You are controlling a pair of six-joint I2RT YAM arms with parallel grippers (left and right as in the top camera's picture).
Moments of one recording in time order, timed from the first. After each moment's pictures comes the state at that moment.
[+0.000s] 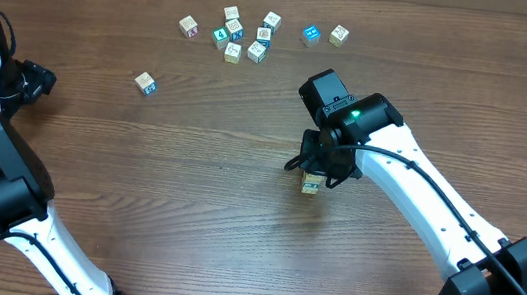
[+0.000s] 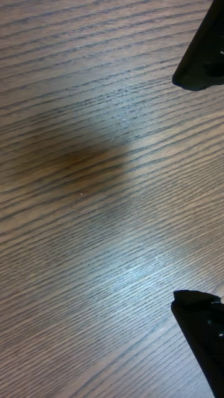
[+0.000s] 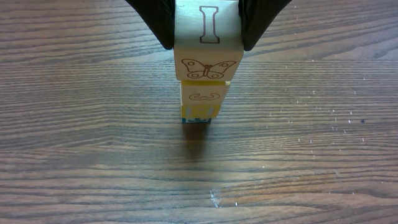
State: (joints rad) left arm 0.52 2.16 1.86 -1.20 -0.15 -0.67; right arm 0.56 1.73 1.43 -1.15 0.01 0.62
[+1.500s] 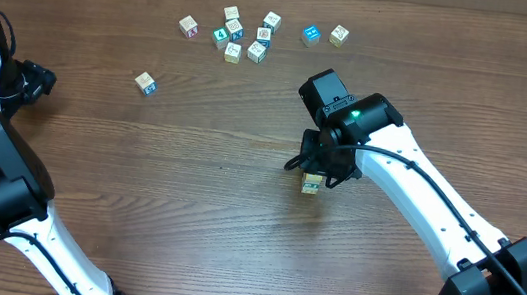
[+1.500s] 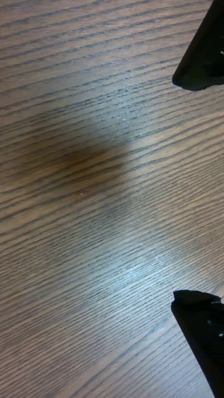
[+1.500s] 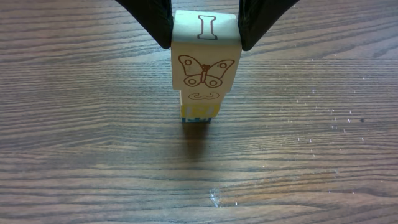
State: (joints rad) left arm 0.52 2.16 1.86 -1.20 -0.15 -0.67; right arm 0.56 1.73 1.43 -1.15 0.01 0.62
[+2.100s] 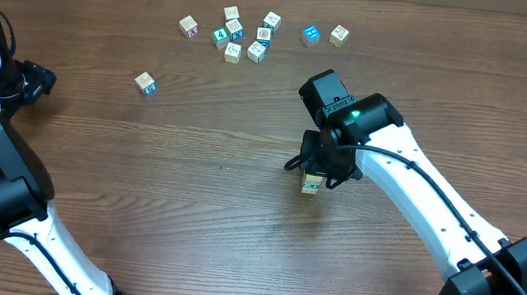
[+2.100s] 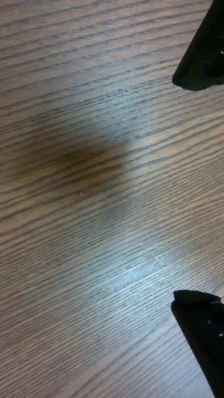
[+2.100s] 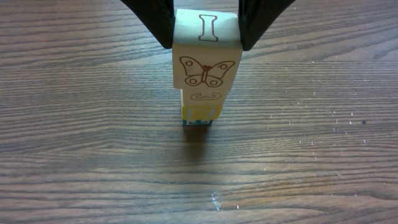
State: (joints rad) left arm 0.52 2.16 1.86 -1.20 -0.15 -0.67; right arm 0.56 1.73 1.43 -1.16 0.01 0.62
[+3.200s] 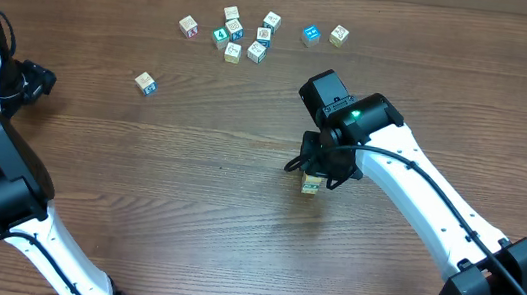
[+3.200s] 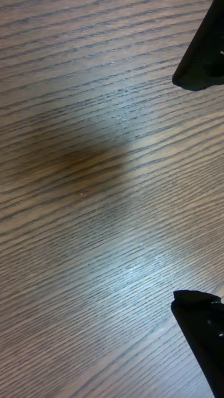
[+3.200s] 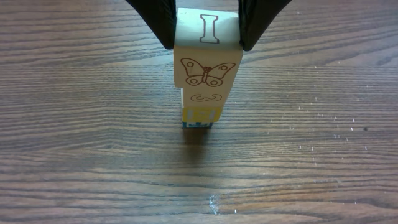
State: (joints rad) left arm 0.52 2.16 1.86 -1.20 -0.15 -0.67; right arm 0.56 1.73 1.43 -1.17 0.00 0.59
